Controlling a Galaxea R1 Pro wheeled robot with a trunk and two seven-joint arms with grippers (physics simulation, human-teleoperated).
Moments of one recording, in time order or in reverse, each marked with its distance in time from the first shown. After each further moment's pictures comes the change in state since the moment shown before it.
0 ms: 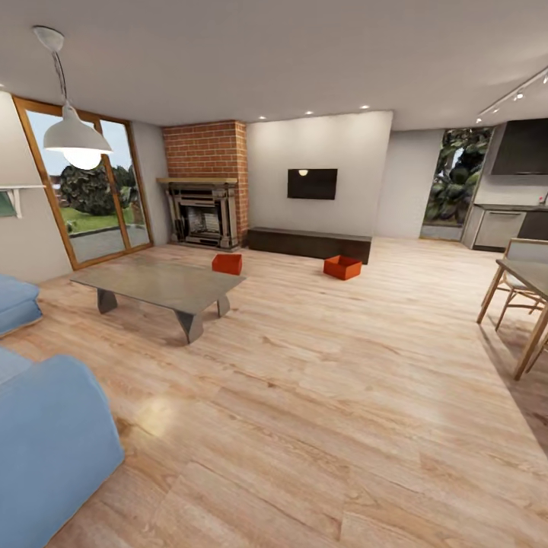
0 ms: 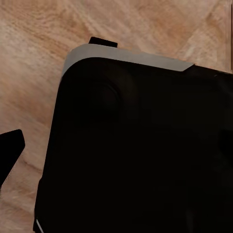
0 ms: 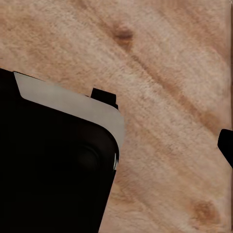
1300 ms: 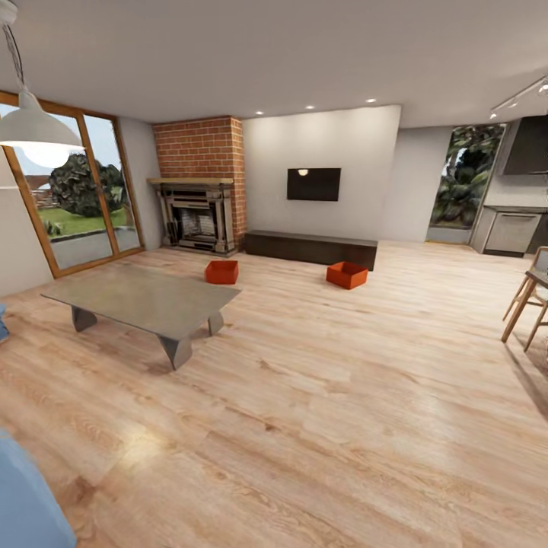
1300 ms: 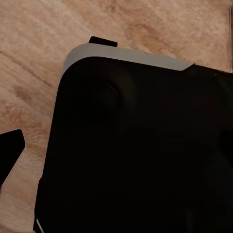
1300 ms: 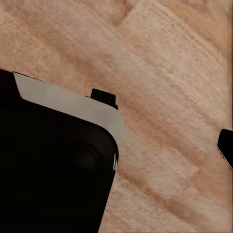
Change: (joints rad) left arm 0.000 0.000 0.000 0.000 0.000 0.002 0.000; right arm 0.000 0.000 -0.002 0.000 0.000 -0.002 -0.002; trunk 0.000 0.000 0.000
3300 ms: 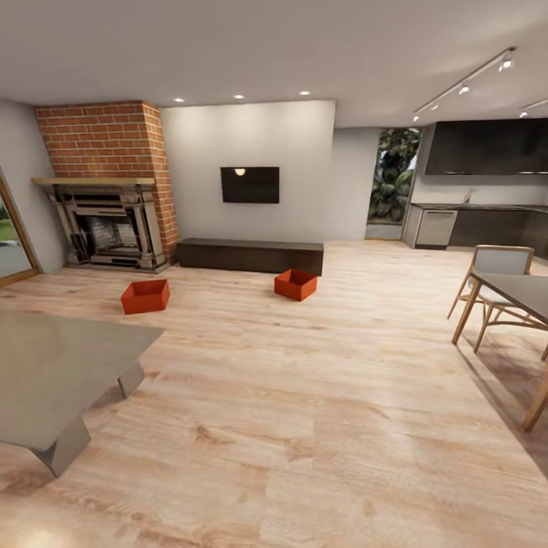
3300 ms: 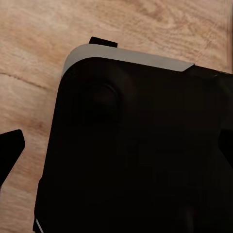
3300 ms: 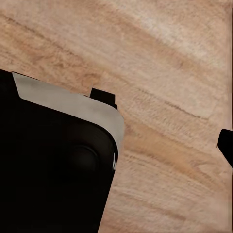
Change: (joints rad) left arm 0.000 0.000 0.001 0.000 0.001 -0.002 0.000; right arm 0.000 -0.001 0.000 0.000 -0.004 0.001 0.000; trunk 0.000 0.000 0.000
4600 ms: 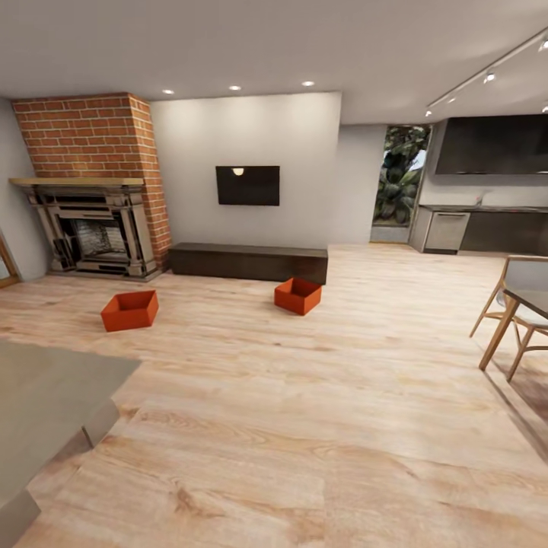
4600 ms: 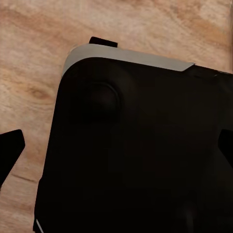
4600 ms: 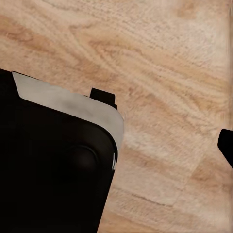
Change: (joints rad) left arm 0.000 0.000 0.000 0.000 0.000 0.000 0.000; right arm 0.000 0.000 0.000 0.000 0.005 0.000 0.000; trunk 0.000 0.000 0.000
